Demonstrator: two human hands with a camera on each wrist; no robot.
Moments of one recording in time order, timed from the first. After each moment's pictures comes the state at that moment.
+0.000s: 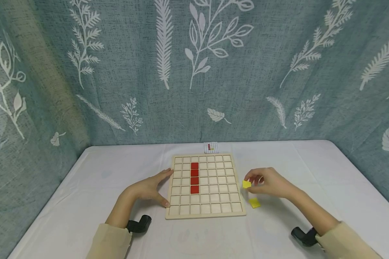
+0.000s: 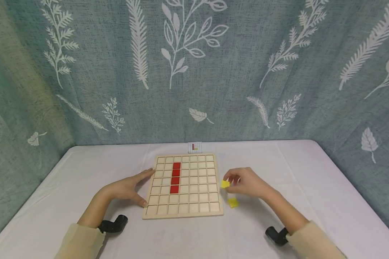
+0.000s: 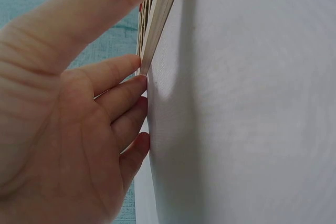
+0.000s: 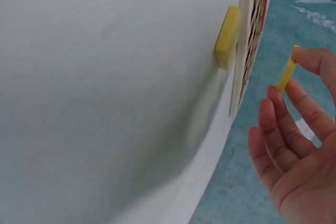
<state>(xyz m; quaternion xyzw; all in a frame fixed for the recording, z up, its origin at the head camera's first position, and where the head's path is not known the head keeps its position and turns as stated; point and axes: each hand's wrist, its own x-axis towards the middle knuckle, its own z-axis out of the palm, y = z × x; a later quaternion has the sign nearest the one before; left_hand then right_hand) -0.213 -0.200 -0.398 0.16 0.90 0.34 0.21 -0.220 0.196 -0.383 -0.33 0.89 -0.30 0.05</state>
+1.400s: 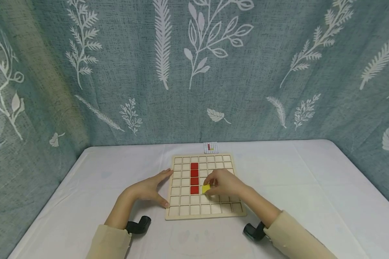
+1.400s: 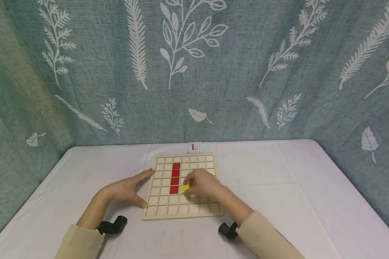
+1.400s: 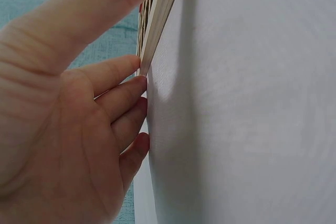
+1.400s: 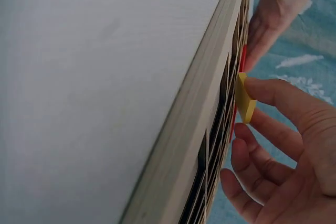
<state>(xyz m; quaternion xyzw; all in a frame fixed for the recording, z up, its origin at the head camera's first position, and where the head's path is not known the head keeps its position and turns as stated) -0.213 -0.200 -0.395 0.17 0.90 0.33 0.21 -0.229 0.079 -0.392 -0.31 0.90 -0.29 0.10</state>
